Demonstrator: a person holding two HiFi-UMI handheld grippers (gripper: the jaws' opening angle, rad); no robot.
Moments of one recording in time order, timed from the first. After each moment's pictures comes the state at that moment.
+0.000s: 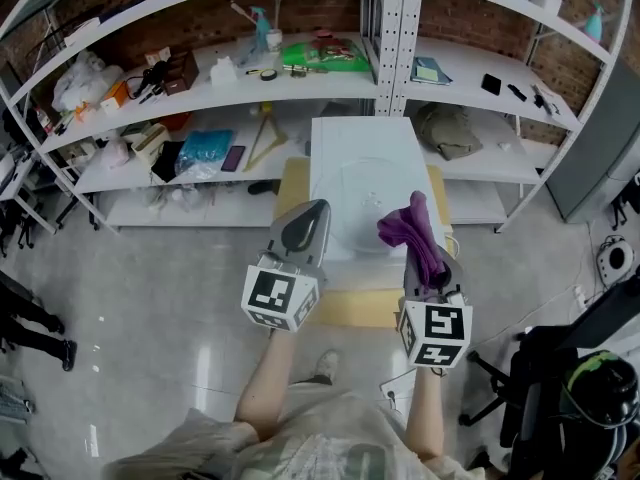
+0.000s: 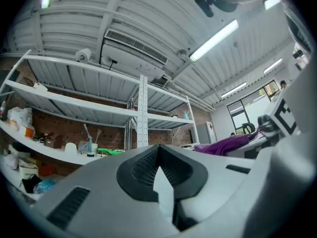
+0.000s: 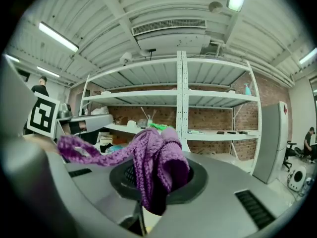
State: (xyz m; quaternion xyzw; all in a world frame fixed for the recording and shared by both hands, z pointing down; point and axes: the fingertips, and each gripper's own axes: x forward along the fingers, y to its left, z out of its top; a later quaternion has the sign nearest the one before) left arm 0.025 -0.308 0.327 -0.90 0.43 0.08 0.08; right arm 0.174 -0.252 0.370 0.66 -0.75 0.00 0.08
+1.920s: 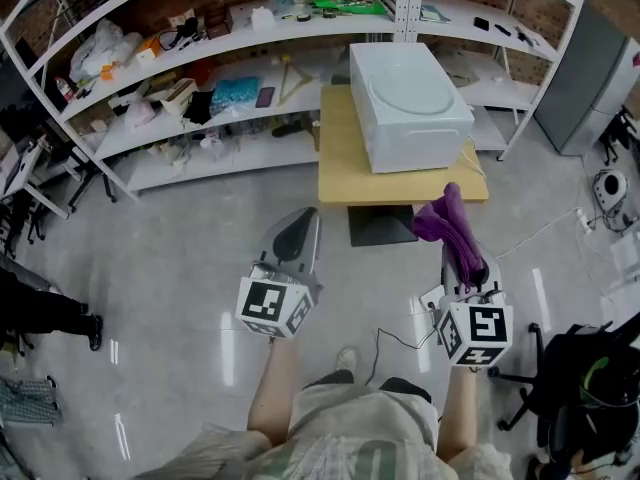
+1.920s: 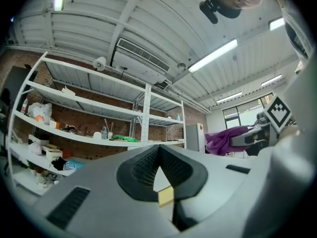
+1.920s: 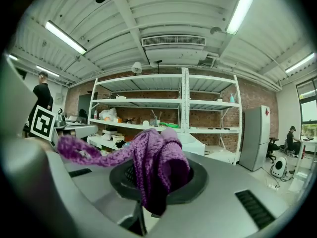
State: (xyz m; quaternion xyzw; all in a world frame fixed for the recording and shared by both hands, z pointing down) left arm -0.203 -0.004 0.371 -0.91 0.42 0.06 0.02; right arm 0.012 0.076 0.377 0.69 -0.72 0.02 0.08
